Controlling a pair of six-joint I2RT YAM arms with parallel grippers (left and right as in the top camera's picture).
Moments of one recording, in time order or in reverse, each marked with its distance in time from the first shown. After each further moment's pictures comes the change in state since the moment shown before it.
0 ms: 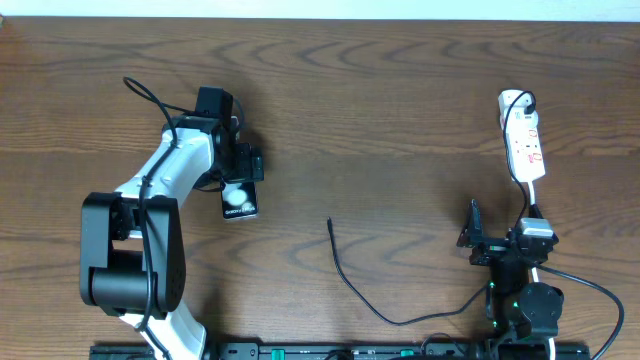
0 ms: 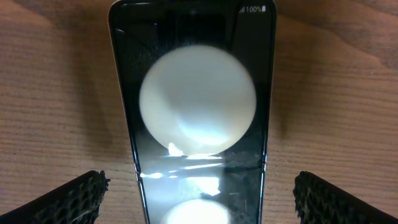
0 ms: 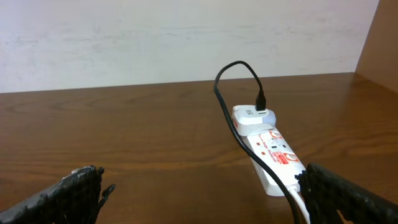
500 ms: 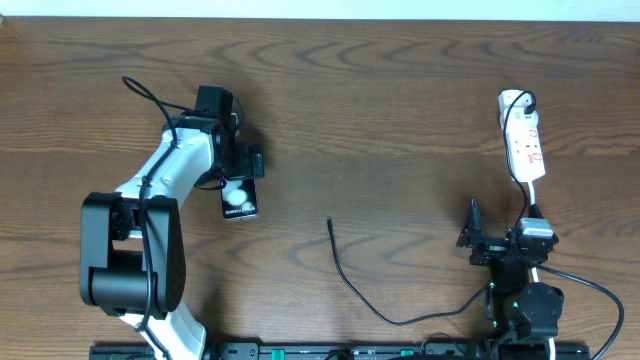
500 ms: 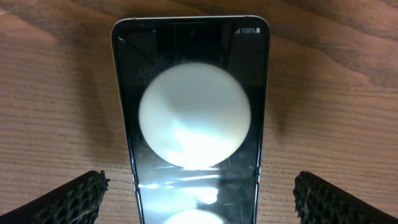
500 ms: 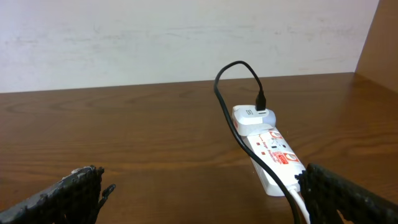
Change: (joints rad) left arm 0.000 0.000 0.000 0.029 0.000 -0.023; right arm 0.000 0.000 0.000 0.000 0.000 0.000
